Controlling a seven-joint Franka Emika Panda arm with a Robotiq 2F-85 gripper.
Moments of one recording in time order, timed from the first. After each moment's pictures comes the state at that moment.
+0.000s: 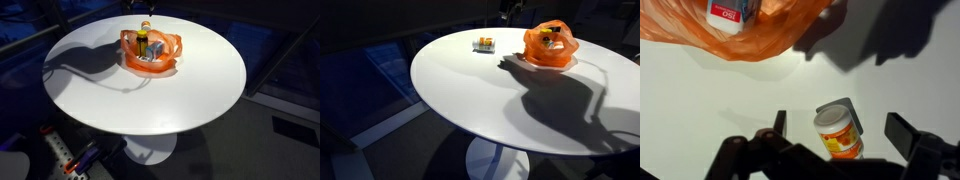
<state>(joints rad) 0.13 0.44 0.09 -1.68 -0.13 2.23 -0.05</state>
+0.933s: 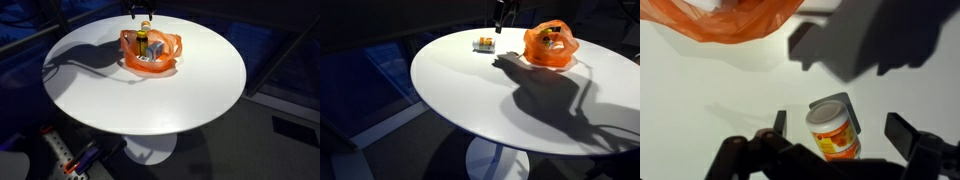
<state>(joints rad) 0.15 0.51 0.09 -1.64 -0.13 2.29 -0.06</state>
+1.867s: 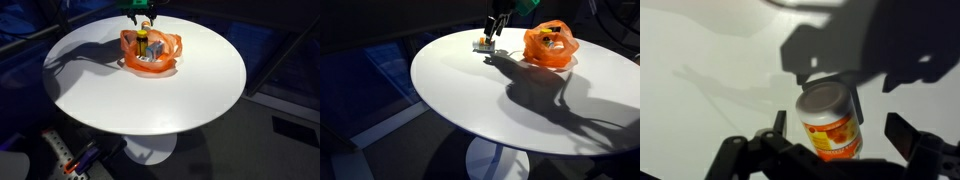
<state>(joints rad) 0.17 0.62 0.09 -1.63 -0.14 2.52 -0.12</state>
